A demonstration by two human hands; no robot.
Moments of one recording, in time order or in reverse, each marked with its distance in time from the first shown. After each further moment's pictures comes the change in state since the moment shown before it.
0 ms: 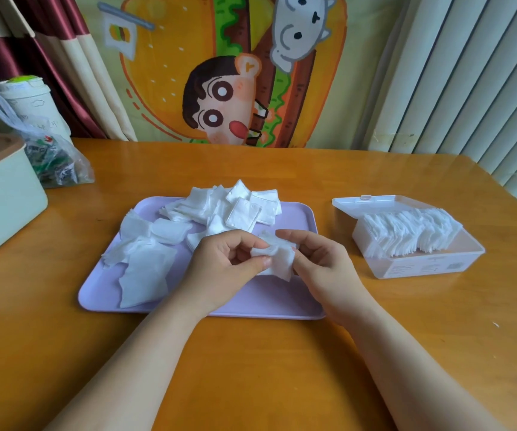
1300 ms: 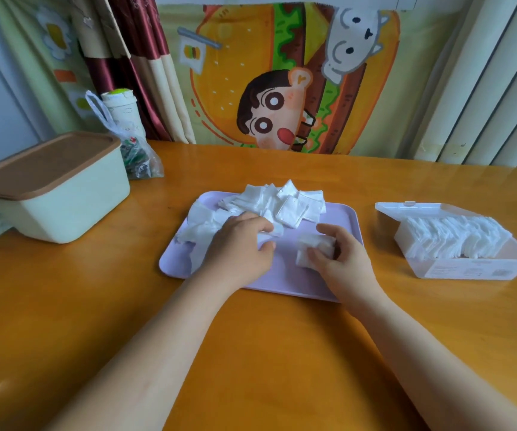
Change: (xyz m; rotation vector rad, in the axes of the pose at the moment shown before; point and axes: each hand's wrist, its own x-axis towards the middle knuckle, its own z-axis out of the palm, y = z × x) left_hand -0.024 0.023 -0.047 0.813 0.124 0.025; right_hand -0.013 -0.012 0.040 -0.270 0.119 0.021
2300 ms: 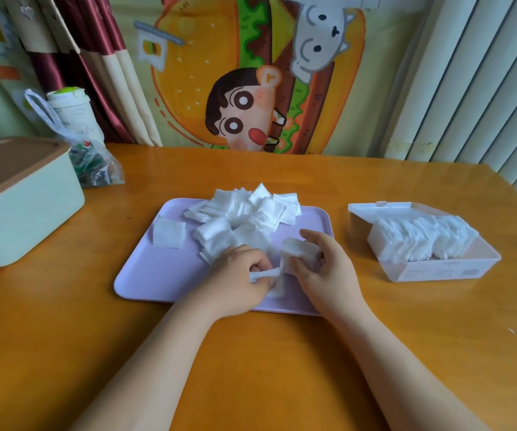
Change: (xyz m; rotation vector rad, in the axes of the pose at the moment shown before) left_hand 0.008 0.000 0.049 -0.159 -0.255 0.058; right_hand 0.006 0.014 -0.012 -0.161 0.097 -0.130
